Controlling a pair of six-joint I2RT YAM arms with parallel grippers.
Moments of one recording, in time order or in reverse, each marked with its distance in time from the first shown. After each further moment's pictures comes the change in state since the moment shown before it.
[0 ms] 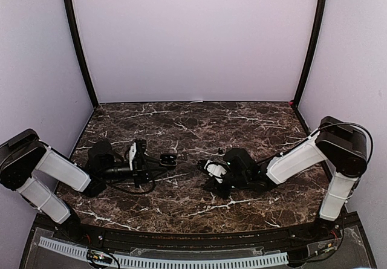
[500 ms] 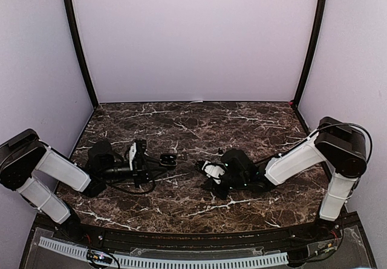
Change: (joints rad) left arm 0.000 0.000 0.000 0.000 0.000 0.000; right arm 0.027 0.008 0.017 -0.007 0.066 -0.014
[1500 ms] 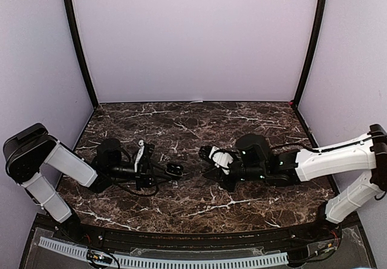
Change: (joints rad) left arm 0.000 0.100 0.081 -0.074 0.217 0.003; right arm 0.076 -0.373 0.013 -0.224 0.044 -0.050
